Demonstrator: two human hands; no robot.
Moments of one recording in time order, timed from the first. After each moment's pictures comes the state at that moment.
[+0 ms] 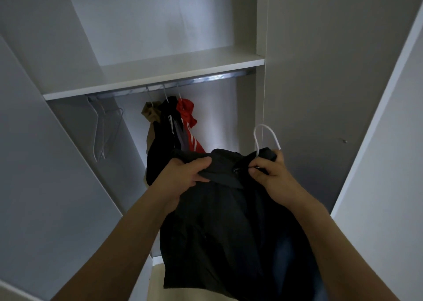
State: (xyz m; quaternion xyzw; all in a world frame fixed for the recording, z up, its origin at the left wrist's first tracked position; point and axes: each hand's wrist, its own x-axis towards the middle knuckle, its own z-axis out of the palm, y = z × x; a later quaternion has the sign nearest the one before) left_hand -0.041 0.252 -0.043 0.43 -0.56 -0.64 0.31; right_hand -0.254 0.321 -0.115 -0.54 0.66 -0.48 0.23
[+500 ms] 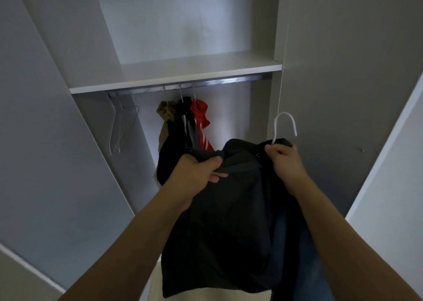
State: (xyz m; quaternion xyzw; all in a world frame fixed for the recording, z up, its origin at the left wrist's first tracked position) left_hand -0.031 0.256 -0.043 0.47 -0.61 -0.55 0.32; right_hand -0.265 0.276 -0.100 -0.41 0.68 -0.57 0.23
